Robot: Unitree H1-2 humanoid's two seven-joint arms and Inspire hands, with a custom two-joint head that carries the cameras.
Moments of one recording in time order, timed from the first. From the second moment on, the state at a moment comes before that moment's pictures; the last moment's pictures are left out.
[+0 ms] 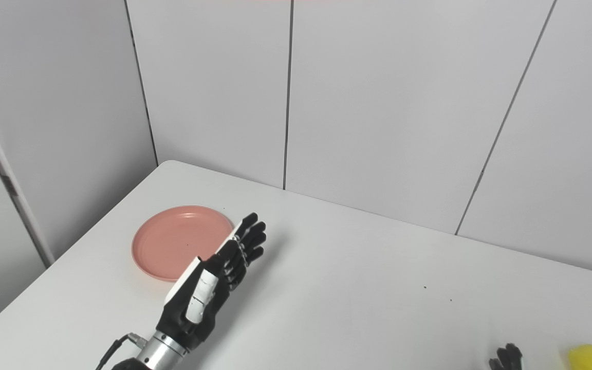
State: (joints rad) left arm 0.01 0.12 0.03 -0.38 -0.13 0.03 -0.15; right arm 0.13 -0.05 -0.02 -0.21 0.15 0.02 0.07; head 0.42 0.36
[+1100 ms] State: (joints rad) left arm -0.27 0.41 0.30 0.10 -0.11 -0.05 -0.07; right arm 0.12 -0.05 -0.03 -0.22 0.18 0.04 0.07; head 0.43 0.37
